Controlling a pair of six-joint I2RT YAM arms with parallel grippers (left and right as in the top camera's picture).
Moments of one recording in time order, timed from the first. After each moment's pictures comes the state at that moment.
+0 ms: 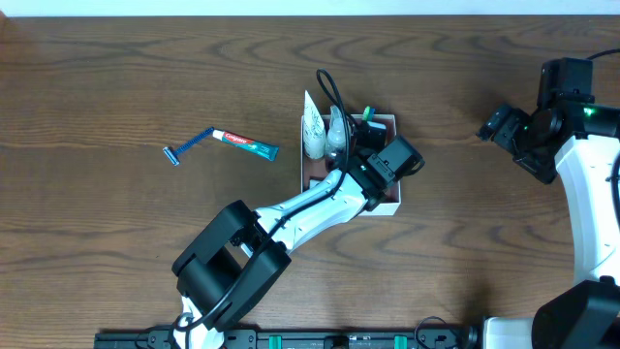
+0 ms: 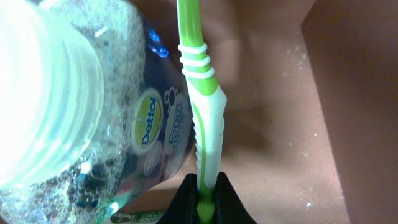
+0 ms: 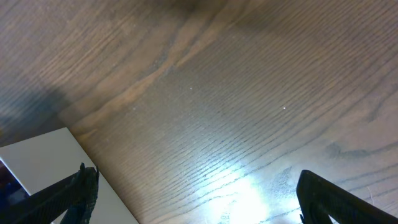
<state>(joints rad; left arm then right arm) -0.88 1.98 1.36 -0.55 -0.45 -0.59 -0.15 1.55 1.35 -1.04 0.02 0.53</state>
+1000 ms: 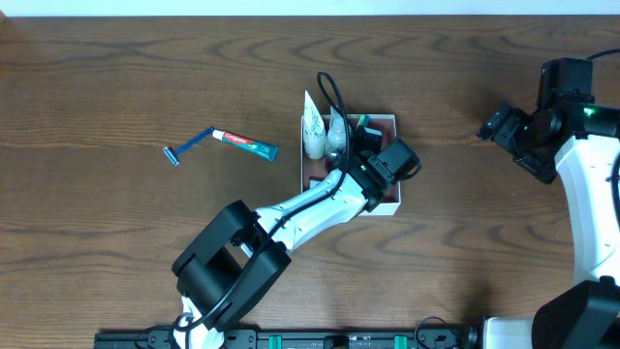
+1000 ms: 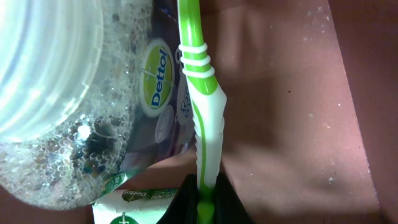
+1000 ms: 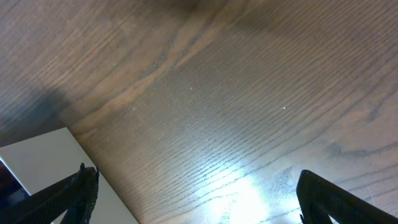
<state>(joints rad) -0.88 1.98 1.36 -0.63 -0.43 -0.59 -0.15 1.55 1.35 -1.04 0.02 0.53</state>
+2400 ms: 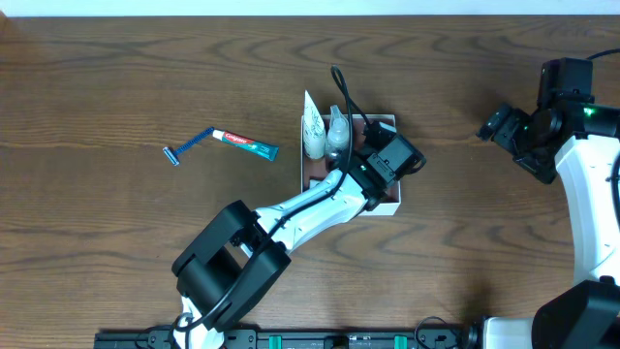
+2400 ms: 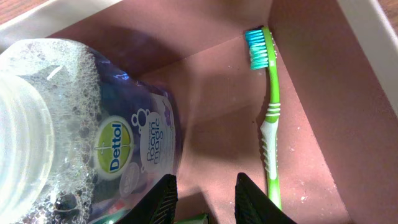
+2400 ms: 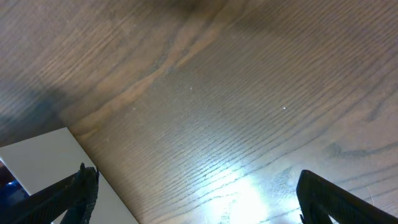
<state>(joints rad) -0.88 1.98 1.36 -0.50 -0.43 -0.41 -0.15 1.55 1.35 -1.04 0.02 0.53</state>
